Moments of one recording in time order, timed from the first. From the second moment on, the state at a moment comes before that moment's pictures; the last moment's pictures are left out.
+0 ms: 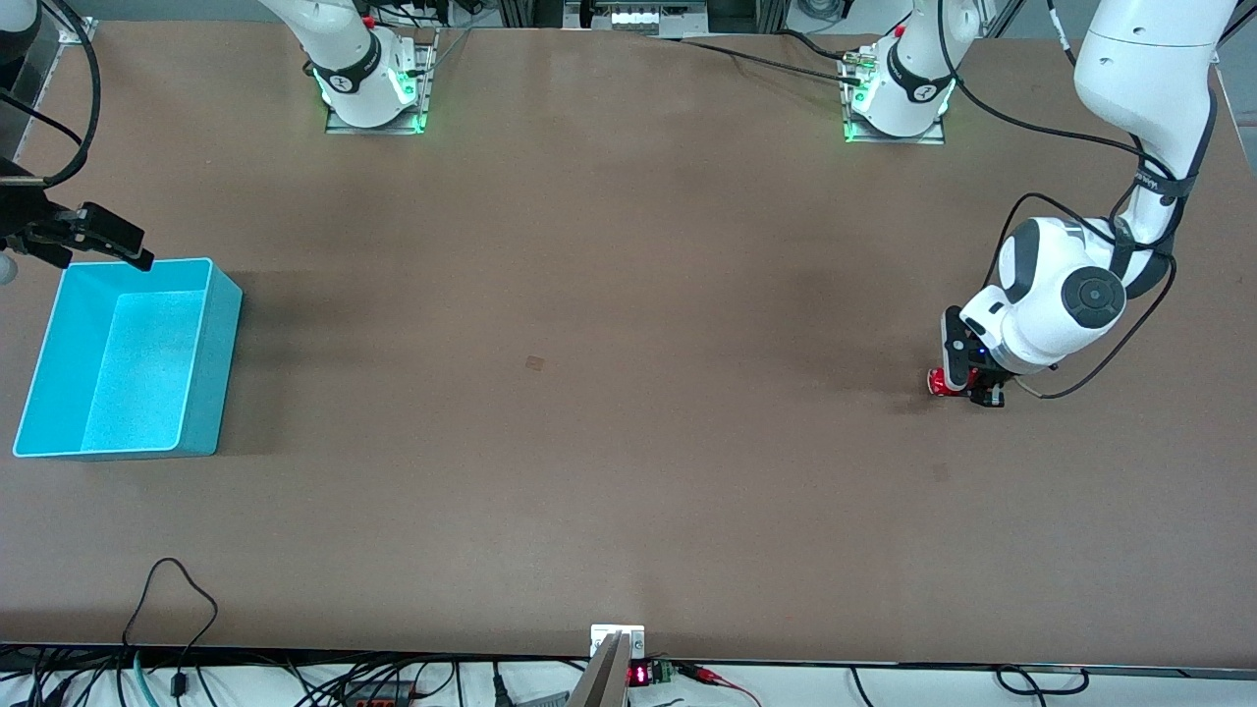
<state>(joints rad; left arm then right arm) 0.08 0.44 -0.02 -2.13 0.14 2.56 1.55 0.01 0.01 -0.09 -1.67 0.02 1.69 -0.04</state>
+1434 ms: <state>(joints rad) 0.31 0.46 -0.02 -2.10 0.14 2.58 1.72 0.01 0.01 -0.09 -1.67 0.02 1.70 -0.04</state>
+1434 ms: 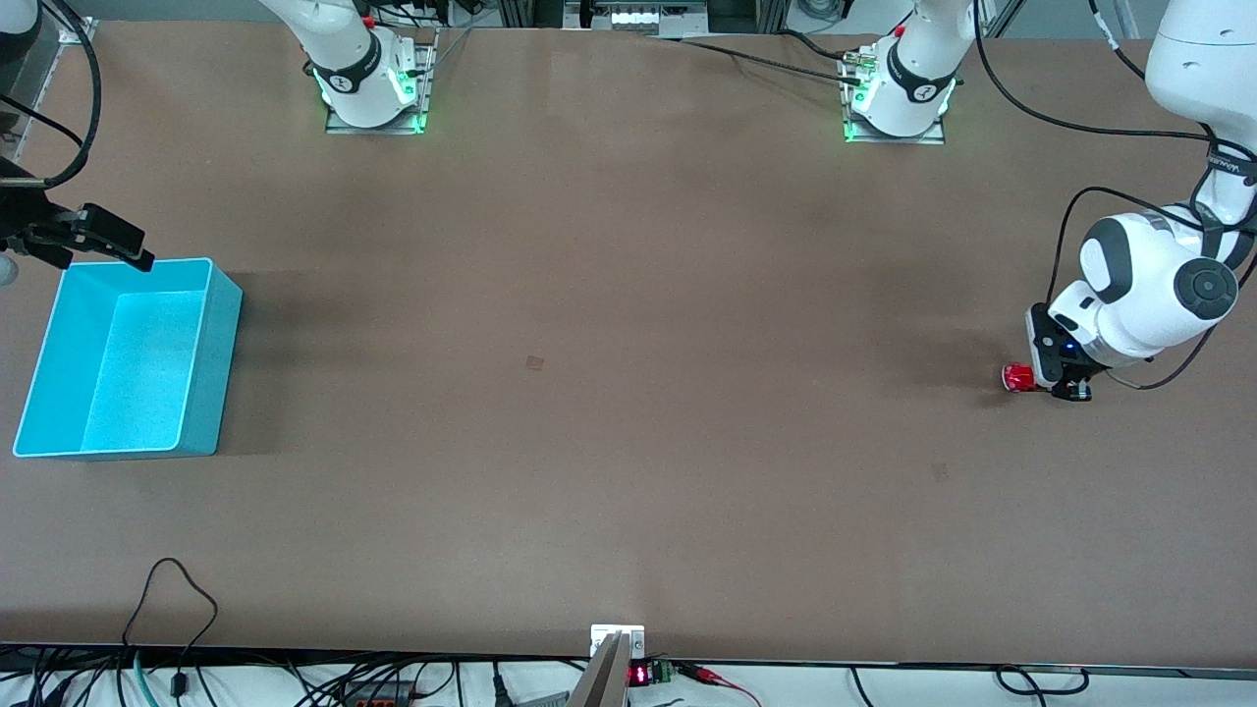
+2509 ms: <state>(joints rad) 0.28 0.41 -0.12 -1.87 0.14 2.08 1.57 0.01 0.02 -0.09 -1.67 0.02 1.70 -0.04</state>
